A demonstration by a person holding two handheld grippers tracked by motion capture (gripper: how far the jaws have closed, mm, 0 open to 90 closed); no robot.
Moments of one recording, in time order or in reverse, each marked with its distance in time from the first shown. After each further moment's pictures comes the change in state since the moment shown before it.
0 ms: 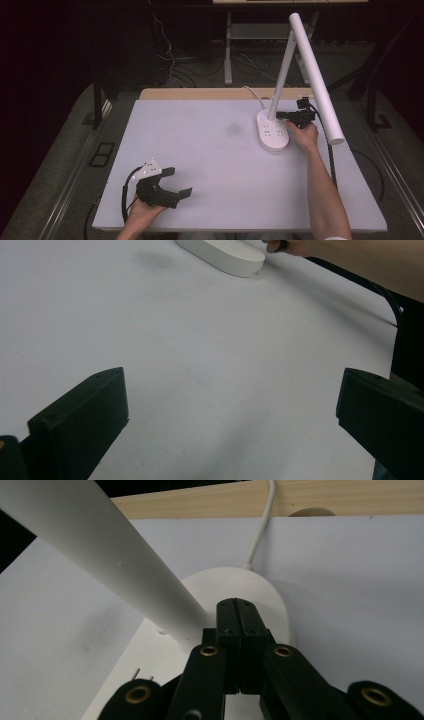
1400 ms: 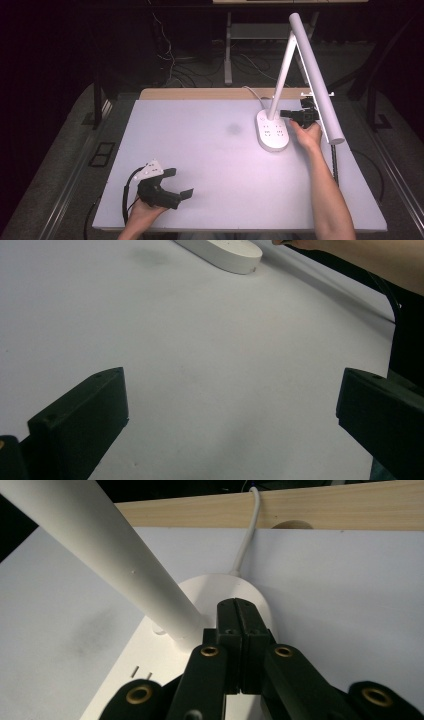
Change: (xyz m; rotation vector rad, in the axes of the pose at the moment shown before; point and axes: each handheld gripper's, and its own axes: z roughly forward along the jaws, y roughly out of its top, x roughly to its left) left arm -0.002 0.000 0.002 0.012 -0.007 0.003; right arm 0.004 0.003 -0.018 -0.015 -0.057 -0.027
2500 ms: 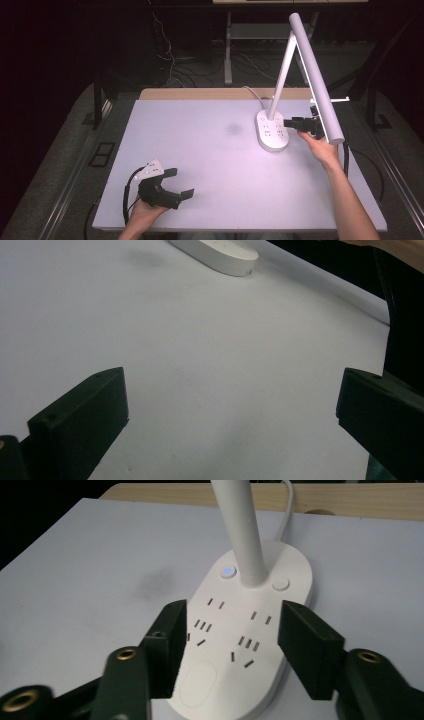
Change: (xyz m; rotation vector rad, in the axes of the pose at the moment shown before) left arm 0.000 0.001 0.002 -0.007 -0.014 -0.002; right arm 0.045 -0.017 -0.069 0.042 0.025 -0.072
